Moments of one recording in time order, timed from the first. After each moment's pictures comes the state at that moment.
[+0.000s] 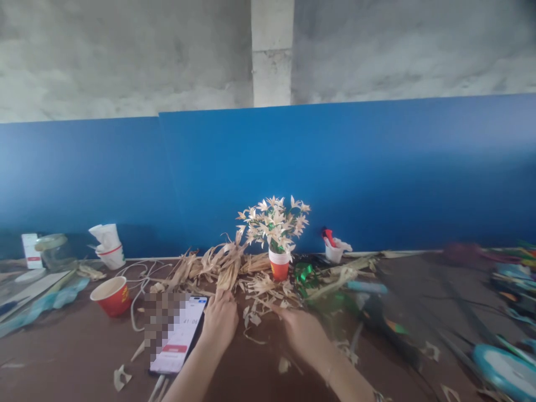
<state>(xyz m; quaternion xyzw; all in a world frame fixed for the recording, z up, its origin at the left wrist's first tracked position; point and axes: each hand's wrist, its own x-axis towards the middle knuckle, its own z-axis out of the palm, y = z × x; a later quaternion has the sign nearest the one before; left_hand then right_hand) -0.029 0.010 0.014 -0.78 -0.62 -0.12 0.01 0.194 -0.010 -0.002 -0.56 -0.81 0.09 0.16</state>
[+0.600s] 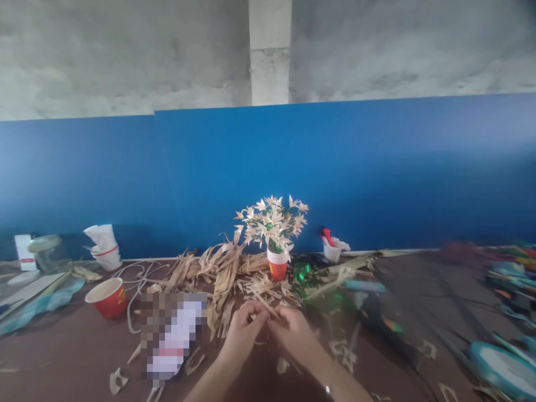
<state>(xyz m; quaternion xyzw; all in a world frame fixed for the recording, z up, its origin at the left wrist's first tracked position) 0.022 -0.009 0.008 -0.63 -0.46 -0.47 -0.41 0.168 -0.018 0.004 -0.47 -0.64 0.45 0.42</state>
